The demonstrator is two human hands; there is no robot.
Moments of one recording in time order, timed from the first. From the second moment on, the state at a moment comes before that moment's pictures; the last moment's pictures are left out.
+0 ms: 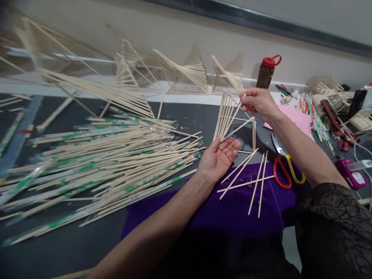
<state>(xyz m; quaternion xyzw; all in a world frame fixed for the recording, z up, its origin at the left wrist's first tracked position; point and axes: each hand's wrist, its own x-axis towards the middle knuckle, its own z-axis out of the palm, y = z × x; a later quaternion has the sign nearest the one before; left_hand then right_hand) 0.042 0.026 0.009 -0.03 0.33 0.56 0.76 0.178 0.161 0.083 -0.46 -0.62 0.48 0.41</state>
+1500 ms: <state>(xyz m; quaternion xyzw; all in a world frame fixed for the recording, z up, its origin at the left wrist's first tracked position) 0.032 0.026 0.002 0.01 0.35 0.50 0.79 0.175 0.164 0.063 -0.45 -0.62 0.51 0.40</state>
